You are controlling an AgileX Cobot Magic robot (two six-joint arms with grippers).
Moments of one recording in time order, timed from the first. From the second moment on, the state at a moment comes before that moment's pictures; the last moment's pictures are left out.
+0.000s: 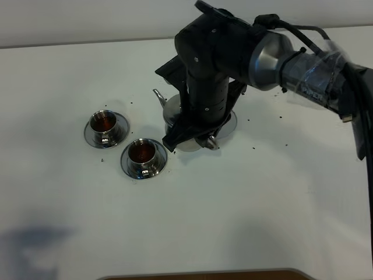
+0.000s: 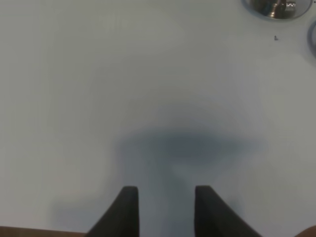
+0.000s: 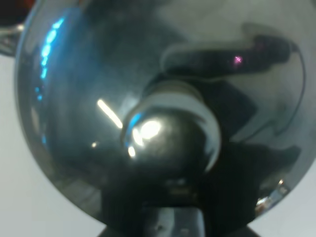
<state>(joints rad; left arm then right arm) 0.06 0.18 -0.46 0.09 1.05 -0.01 0.80 2.16 -1.82 -0.03 1.18 -0.04</state>
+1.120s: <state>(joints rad) 0.06 0.18 -0.46 0.09 1.05 -0.01 0.62 2.16 -1.82 0.02 1.08 0.17</state>
